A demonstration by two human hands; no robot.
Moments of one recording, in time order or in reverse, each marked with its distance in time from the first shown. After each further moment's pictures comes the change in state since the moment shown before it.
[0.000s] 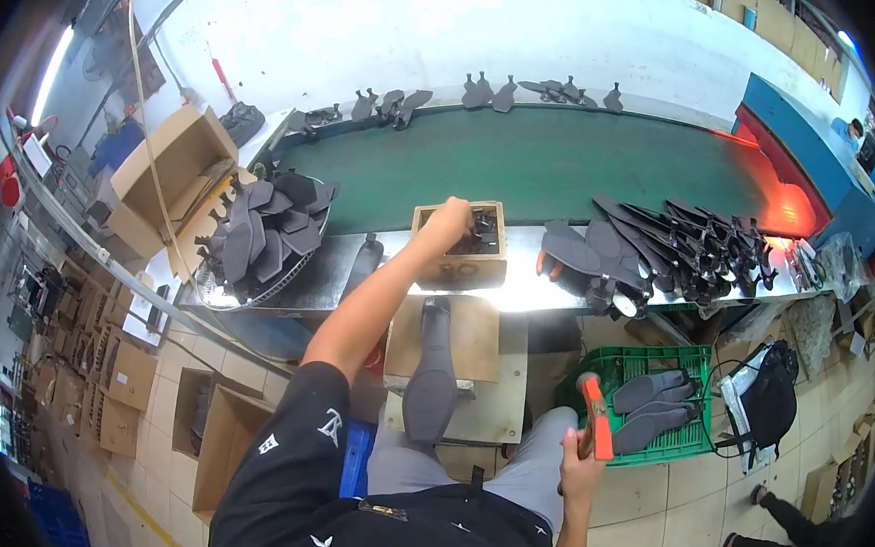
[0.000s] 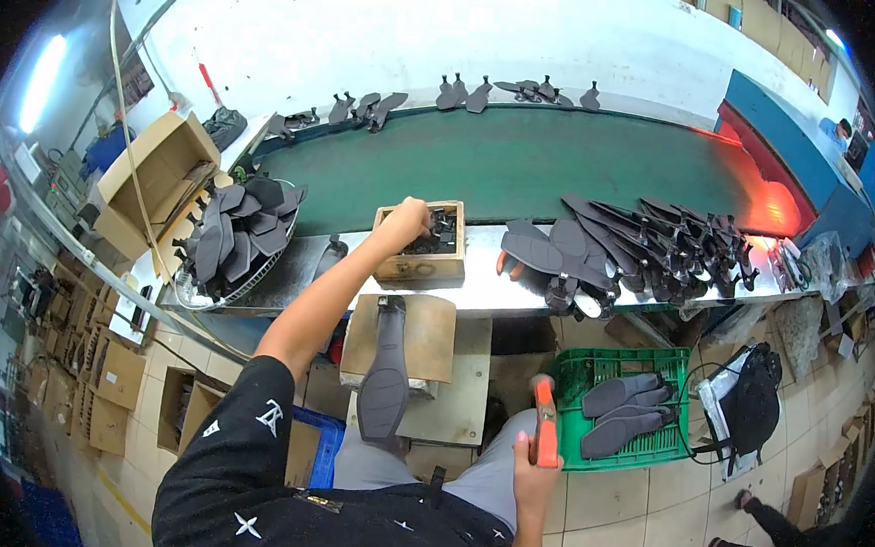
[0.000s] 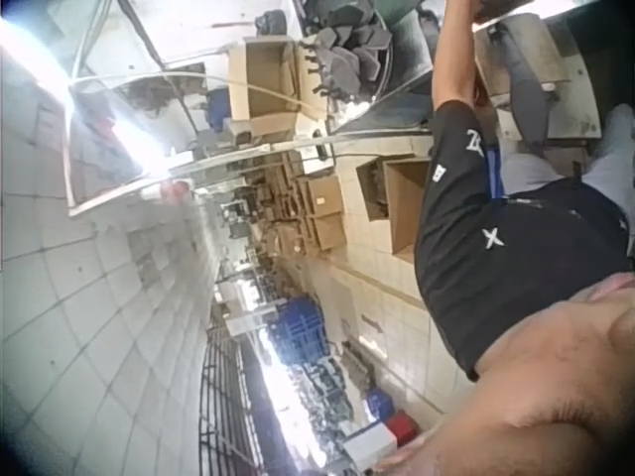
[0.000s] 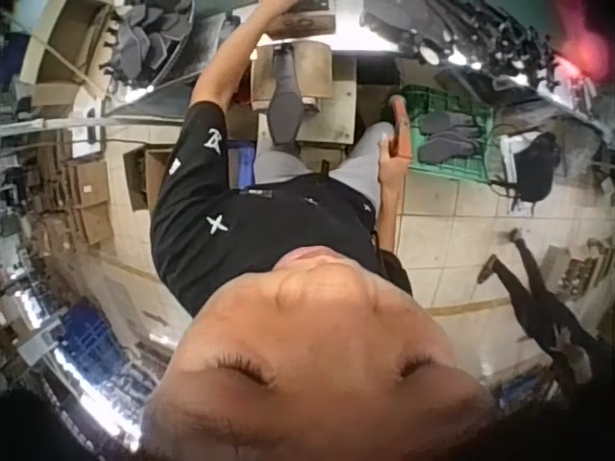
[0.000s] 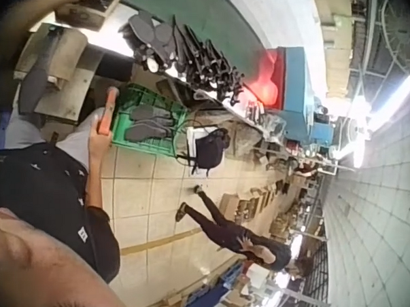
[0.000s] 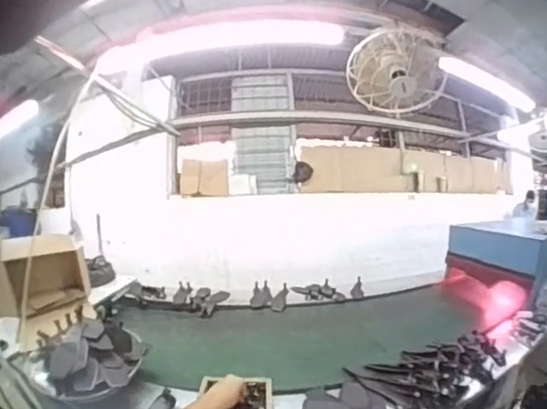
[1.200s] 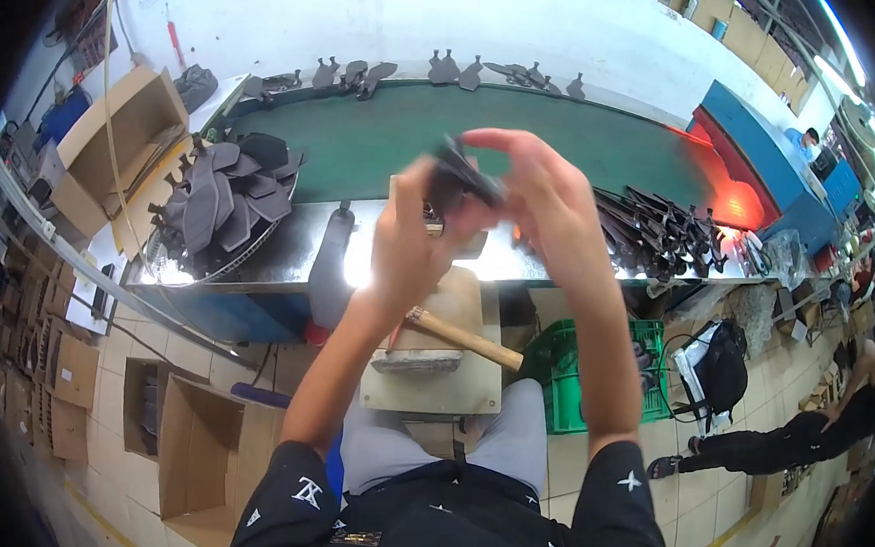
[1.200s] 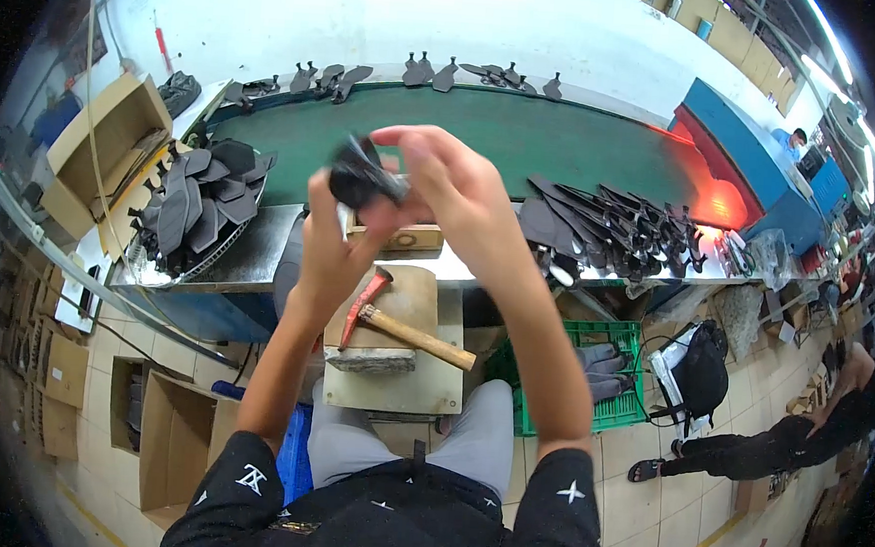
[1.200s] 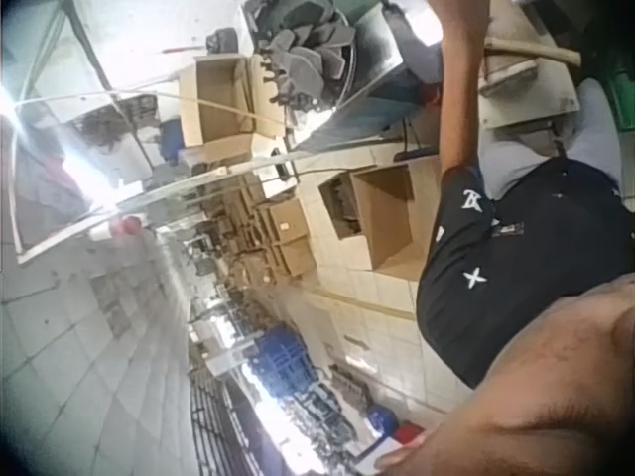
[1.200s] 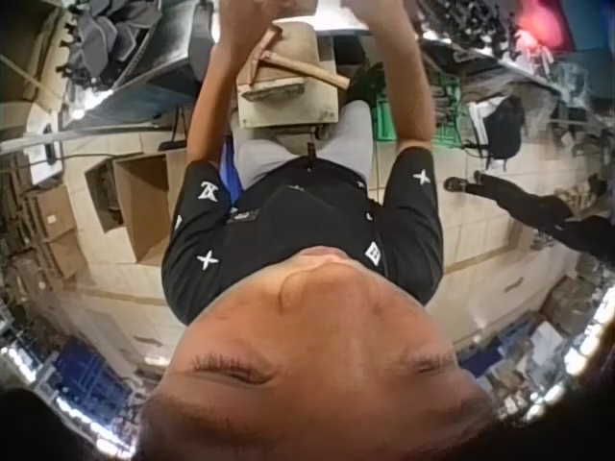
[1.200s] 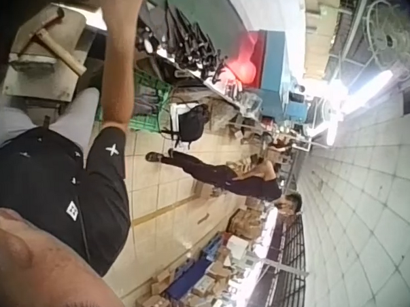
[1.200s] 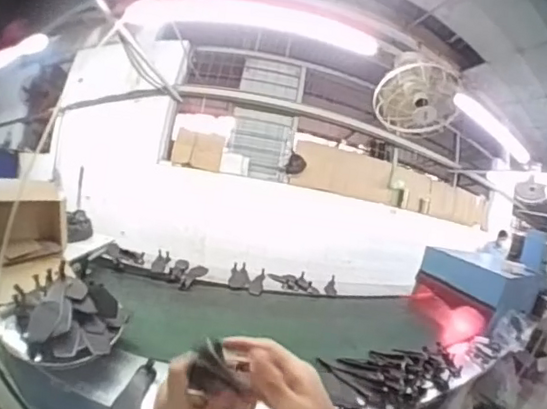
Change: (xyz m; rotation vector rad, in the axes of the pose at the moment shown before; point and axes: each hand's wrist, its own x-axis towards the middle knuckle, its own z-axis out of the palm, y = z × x) left_hand -0.183 0.137 -0.117 -0.621 0.754 0.235; right_hand 0.085 -0.296 0.147 0.396 -0.921 -0.334
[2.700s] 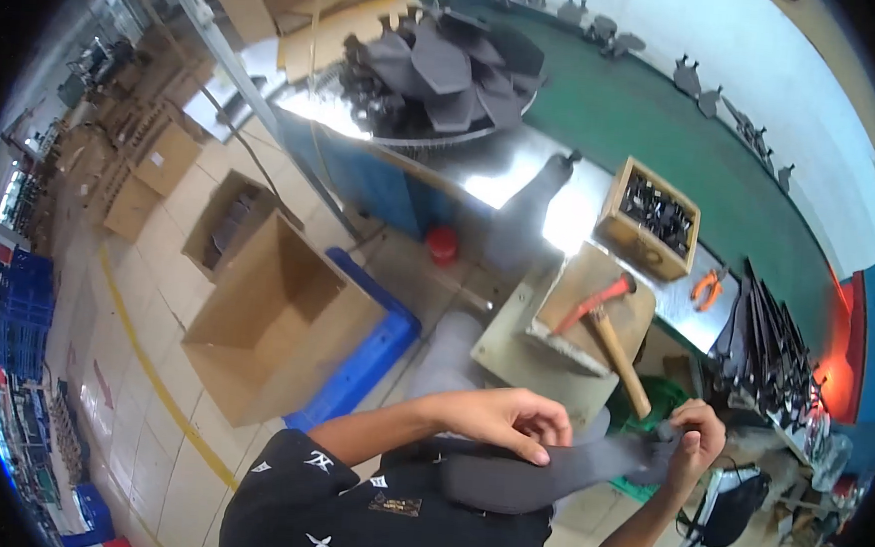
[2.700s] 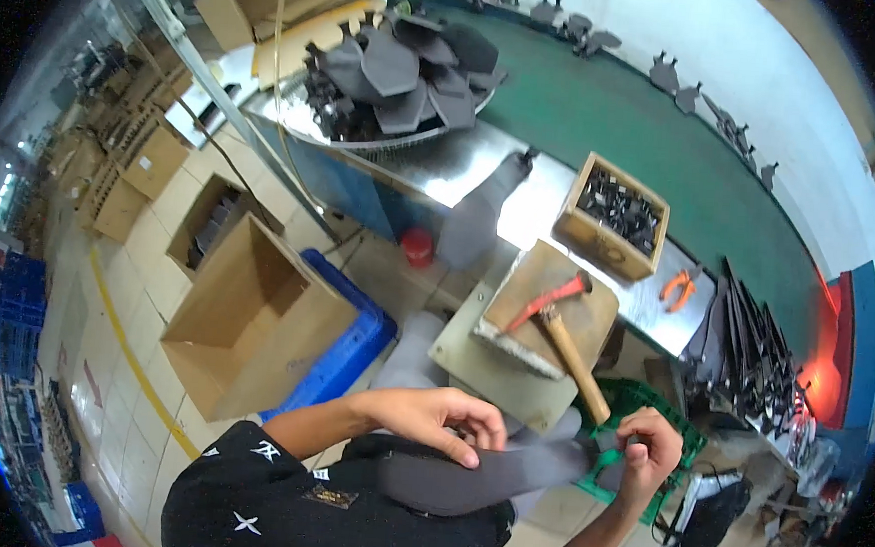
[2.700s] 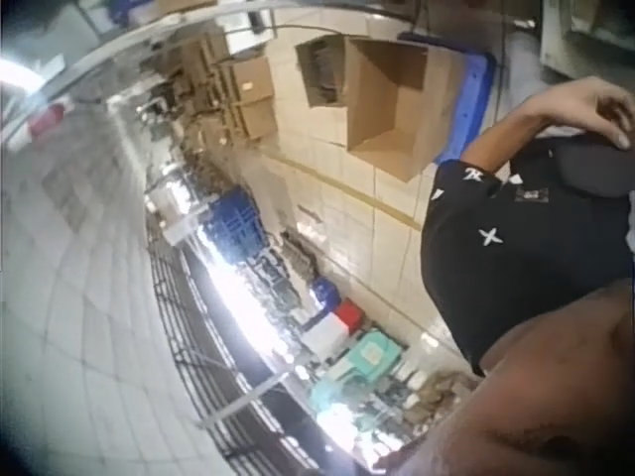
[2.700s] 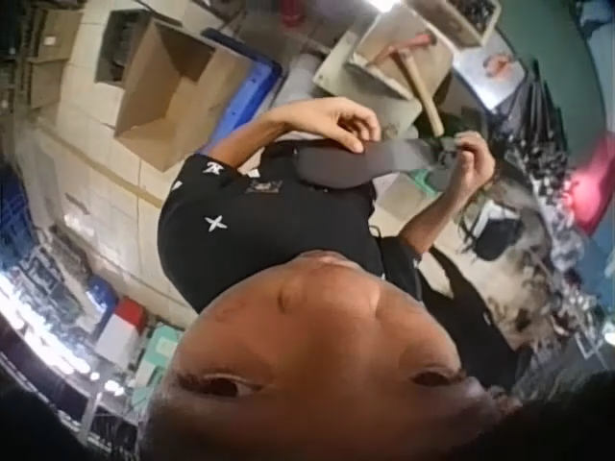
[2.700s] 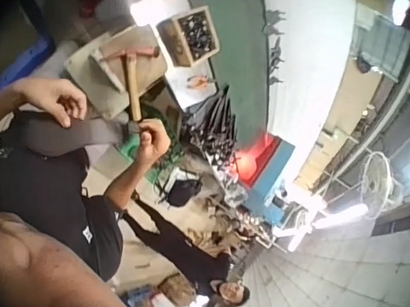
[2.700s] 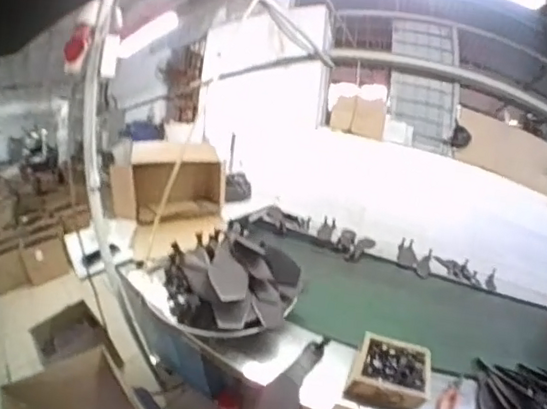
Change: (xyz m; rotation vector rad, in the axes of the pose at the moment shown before) left_hand -0.189 0.040 -0.092 -1.086 -0.817 -0.921; right_hand -0.138 0.092 -0.038 -0.558 0.020 -0.099
